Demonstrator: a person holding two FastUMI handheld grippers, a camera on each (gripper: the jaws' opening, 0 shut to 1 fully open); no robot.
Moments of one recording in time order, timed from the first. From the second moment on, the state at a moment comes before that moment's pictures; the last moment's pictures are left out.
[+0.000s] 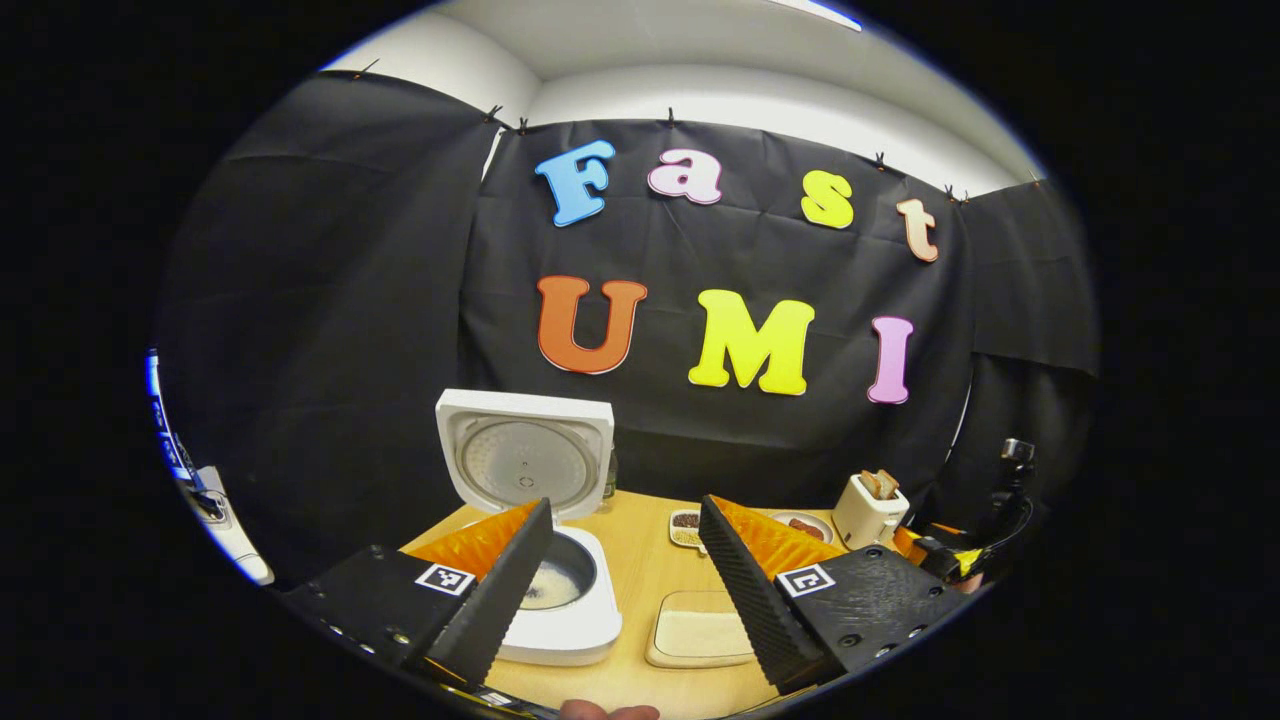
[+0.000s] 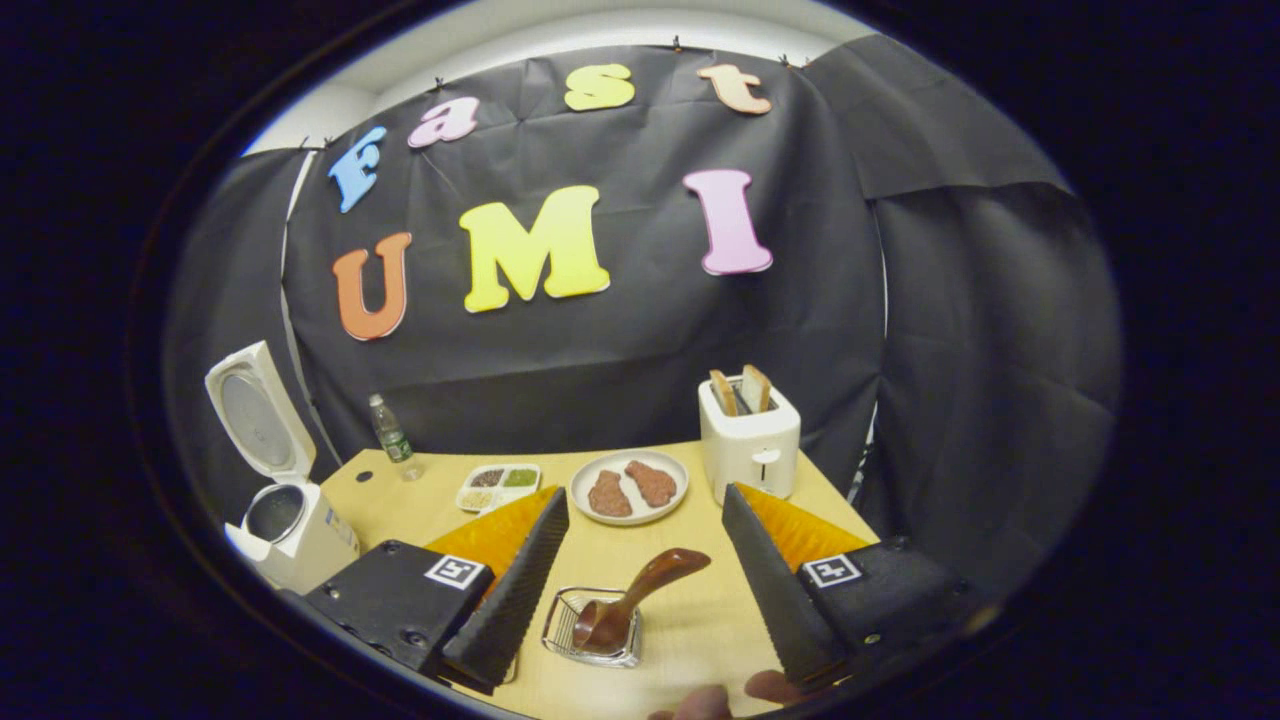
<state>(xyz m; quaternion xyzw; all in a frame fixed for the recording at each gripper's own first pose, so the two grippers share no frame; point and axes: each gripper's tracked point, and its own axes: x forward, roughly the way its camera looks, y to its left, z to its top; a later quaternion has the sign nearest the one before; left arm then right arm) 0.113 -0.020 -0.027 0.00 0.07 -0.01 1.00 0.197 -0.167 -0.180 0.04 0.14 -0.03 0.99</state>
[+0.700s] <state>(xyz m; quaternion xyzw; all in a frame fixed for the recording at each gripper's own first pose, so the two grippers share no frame) 0.318 0.075 0.021 0.02 0.12 0.03 0.99 0.121 -0.153 -0.060 -0.01 0.06 -0.07 1.00</state>
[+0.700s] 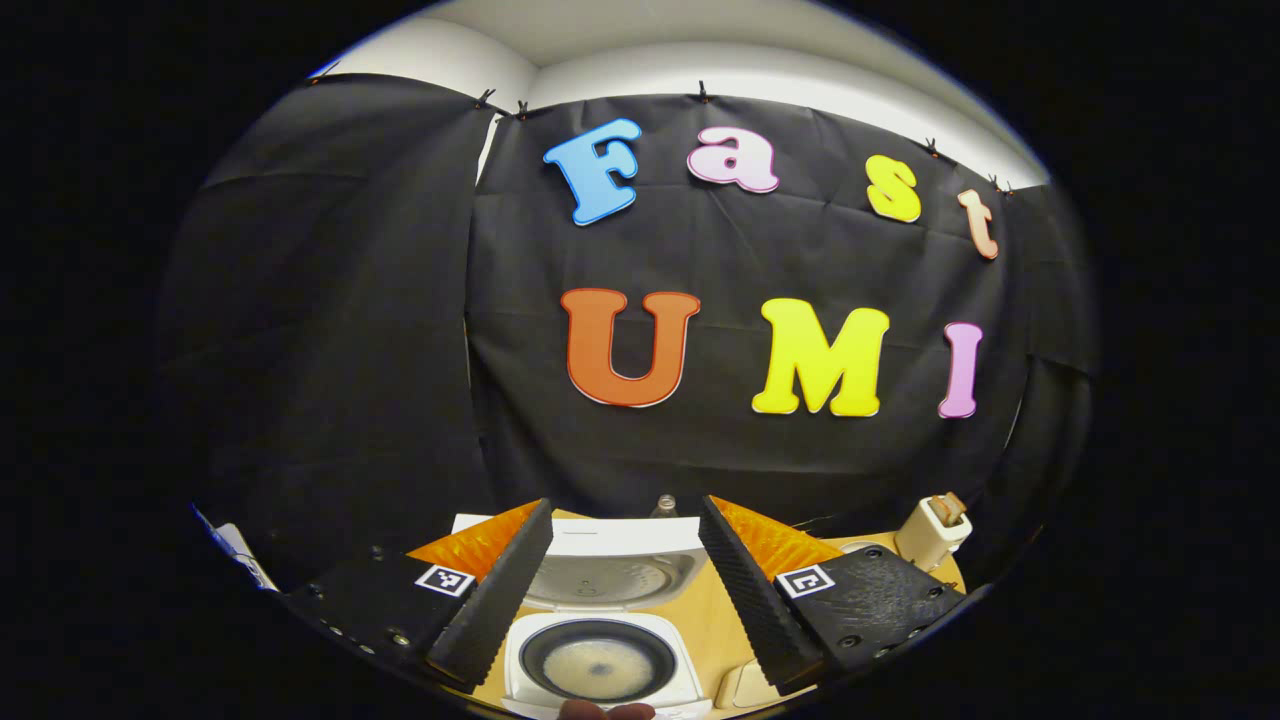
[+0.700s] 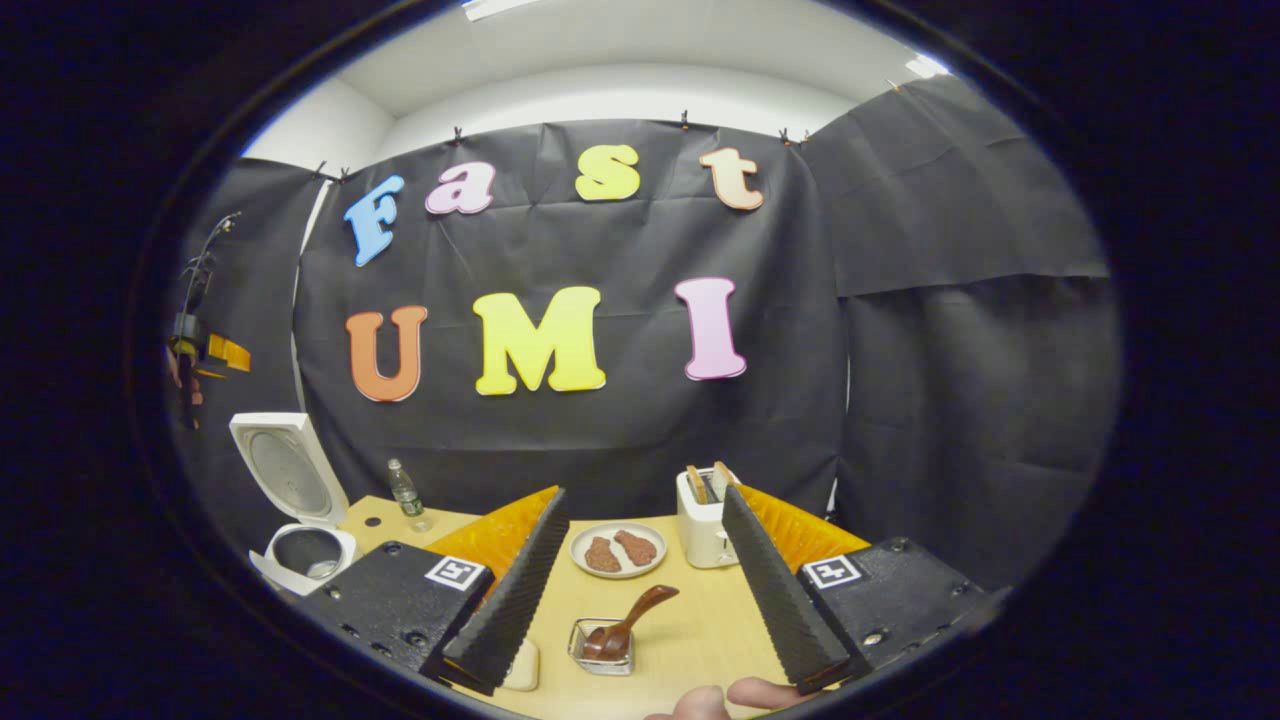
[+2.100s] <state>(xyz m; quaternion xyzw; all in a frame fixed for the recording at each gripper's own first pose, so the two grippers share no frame) 0.273 0.098 -0.113 0.01 0.31 0.06 0.95 0.115 -0.081 -0.080 -0.01 0.09 0.02 1.00</state>
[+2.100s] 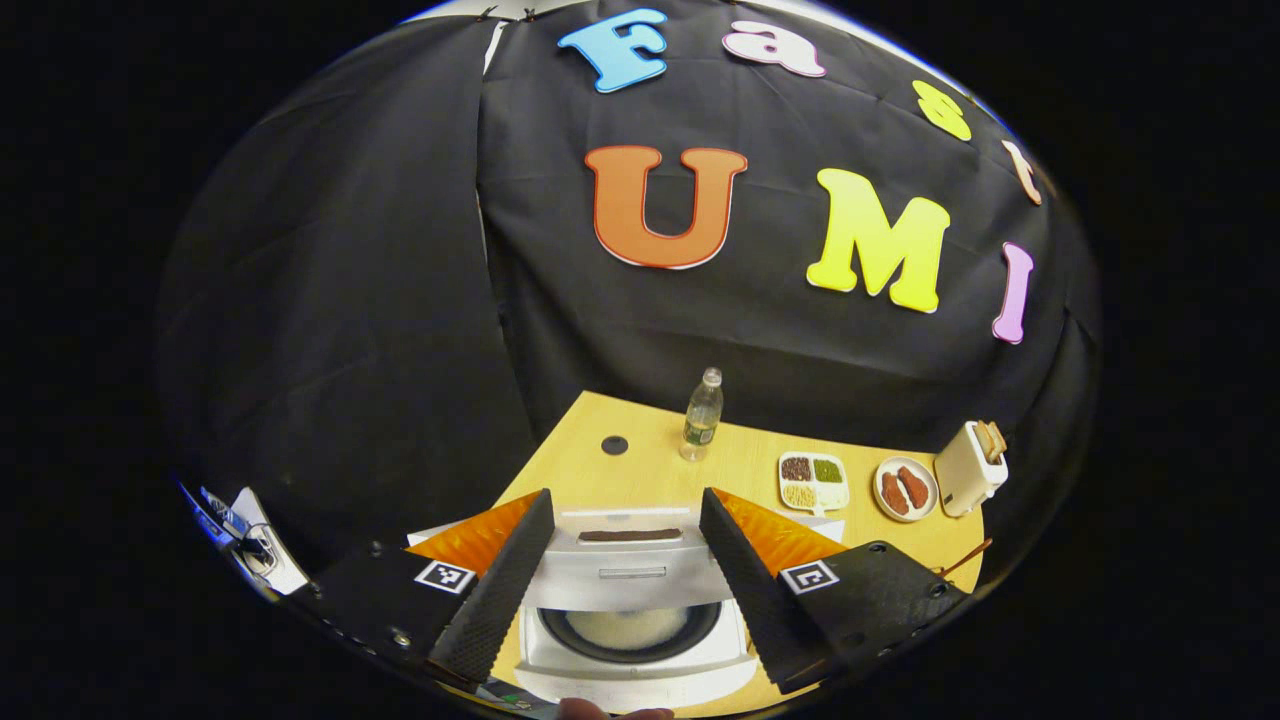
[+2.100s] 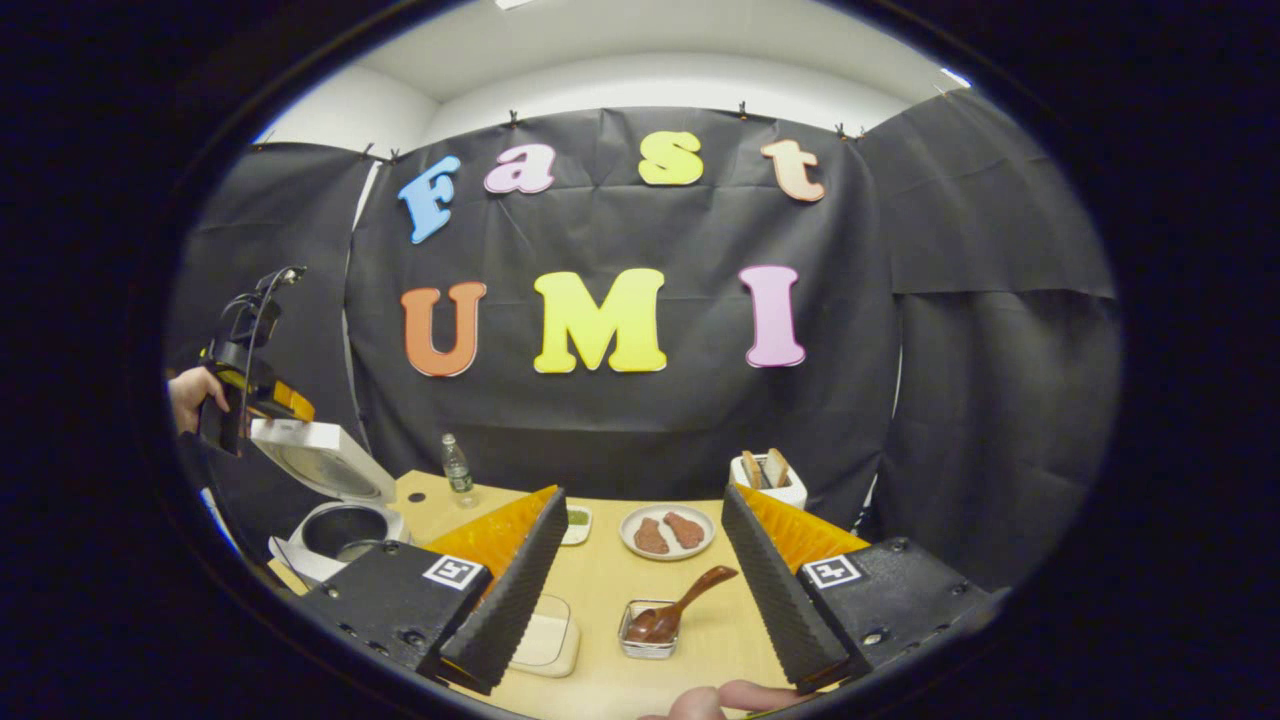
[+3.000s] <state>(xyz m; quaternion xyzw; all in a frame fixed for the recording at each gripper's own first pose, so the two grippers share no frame) 0.170 0.084 -0.266 -0.02 0.42 0.09 0.90 0.102 -0.066 -0.119 0.01 0.15 0.06 0.99</state>
